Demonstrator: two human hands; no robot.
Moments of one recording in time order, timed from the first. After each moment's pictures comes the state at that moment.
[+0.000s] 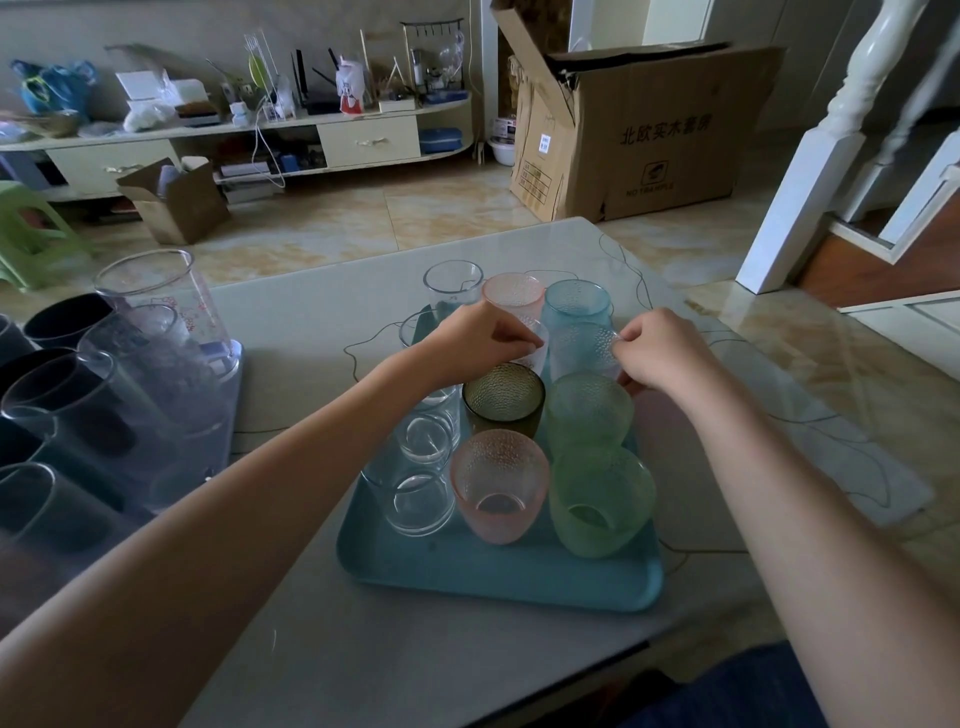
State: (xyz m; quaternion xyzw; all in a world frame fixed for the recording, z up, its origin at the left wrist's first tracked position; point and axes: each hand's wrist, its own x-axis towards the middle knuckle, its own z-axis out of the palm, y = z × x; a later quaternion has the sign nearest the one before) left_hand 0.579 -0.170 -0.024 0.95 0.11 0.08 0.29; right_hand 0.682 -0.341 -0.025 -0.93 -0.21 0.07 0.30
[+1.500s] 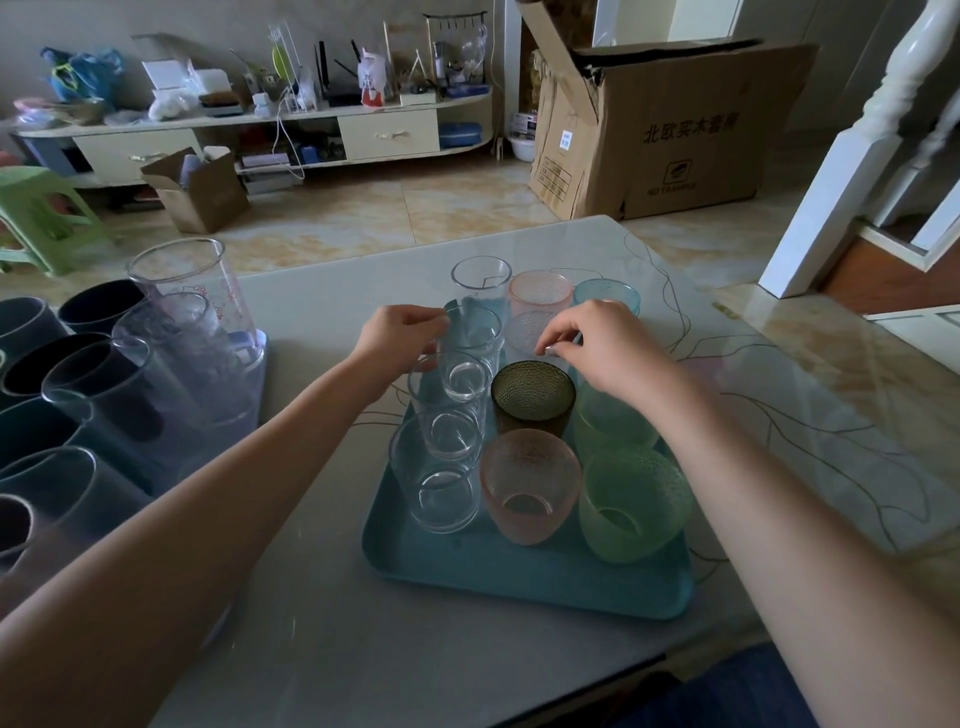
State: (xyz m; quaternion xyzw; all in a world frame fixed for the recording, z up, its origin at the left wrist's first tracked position) left_hand 0.532 -0.104 -0.046 0.72 0.35 0.20 0.56; right_hand 0.647 -0.293 -0.019 -0.85 -0.46 0.01 0.25
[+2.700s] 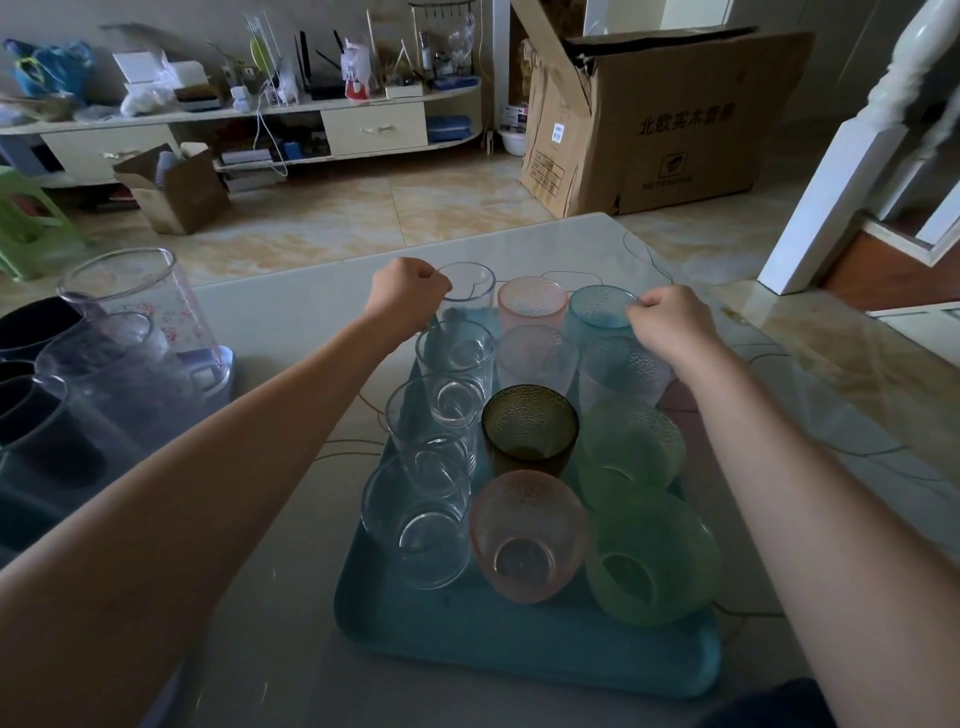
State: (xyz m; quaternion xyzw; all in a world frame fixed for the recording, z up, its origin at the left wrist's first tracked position) left_hand 0.603 -0.073 -0.029 0.82 0.37 0.20 0.38; right_hand 0.726 -0.289 -0.035 -0.92 -0.15 0.05 0.37
